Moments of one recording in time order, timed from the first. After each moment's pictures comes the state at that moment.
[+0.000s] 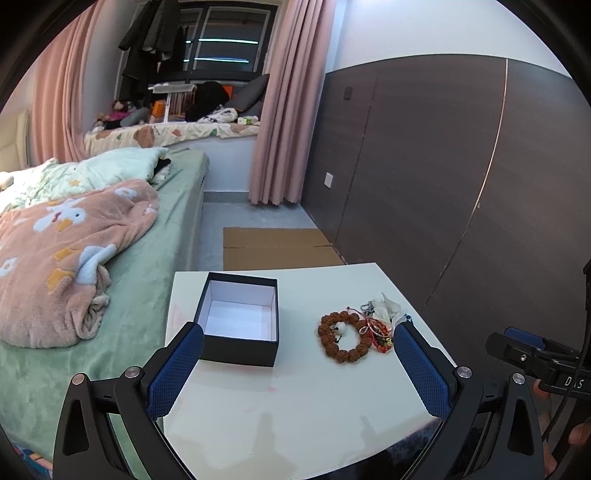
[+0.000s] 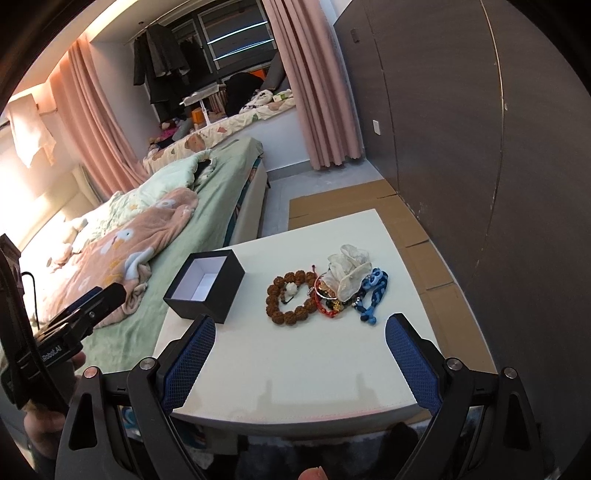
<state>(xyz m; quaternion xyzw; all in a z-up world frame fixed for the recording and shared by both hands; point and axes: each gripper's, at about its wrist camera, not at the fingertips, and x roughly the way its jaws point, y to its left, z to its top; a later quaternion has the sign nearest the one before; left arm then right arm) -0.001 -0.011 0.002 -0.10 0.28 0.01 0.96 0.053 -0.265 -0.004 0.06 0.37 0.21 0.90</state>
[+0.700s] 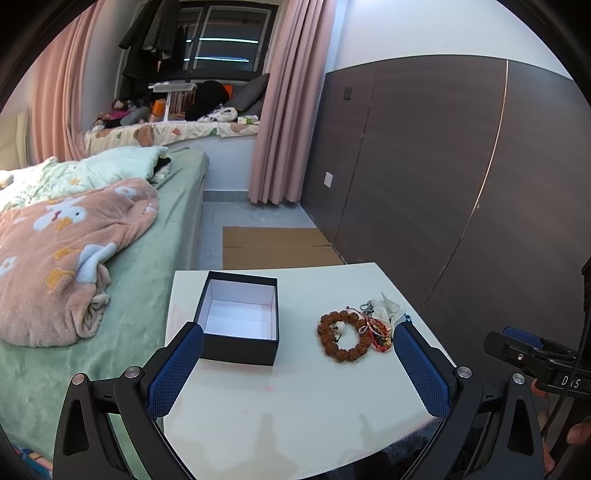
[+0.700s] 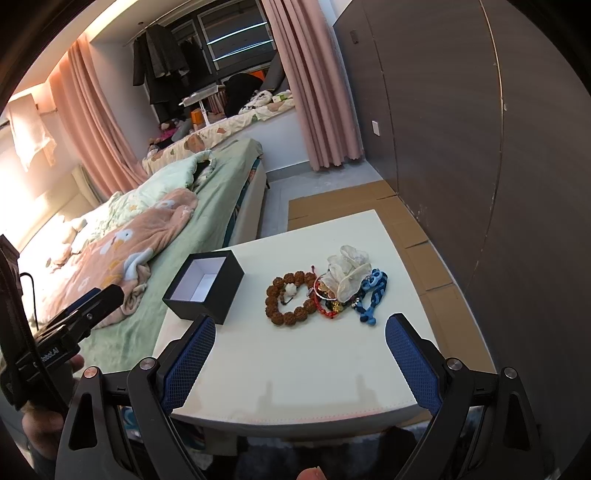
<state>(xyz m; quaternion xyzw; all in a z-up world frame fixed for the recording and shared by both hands) -0.001 -0.011 0.002 -0.10 0.28 0.01 0.95 0.054 -0.266 -0.004 0.06 0.37 0.21 0.90</state>
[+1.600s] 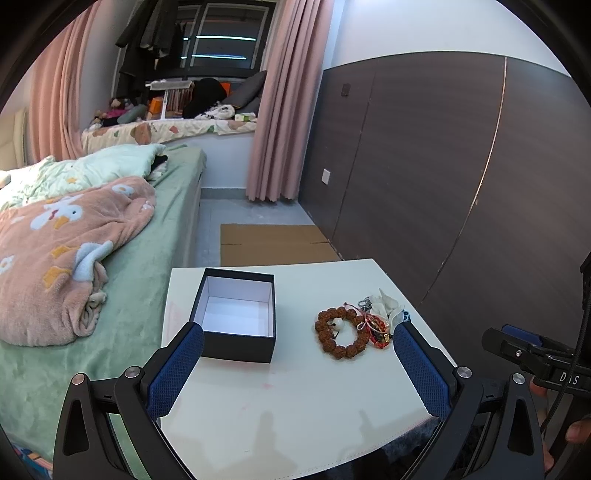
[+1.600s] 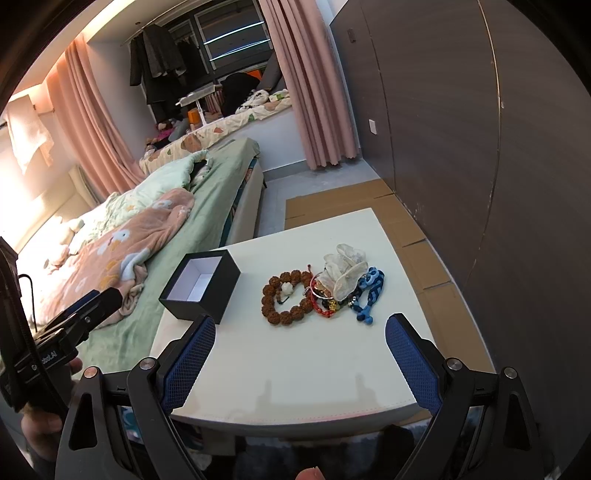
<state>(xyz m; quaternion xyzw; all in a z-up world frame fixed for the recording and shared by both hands) 0.000 -0.013 0.000 -0.10 0.28 0.01 0.95 0.054 -0.269 -0.003 0.06 0.37 0.21 0.90</state>
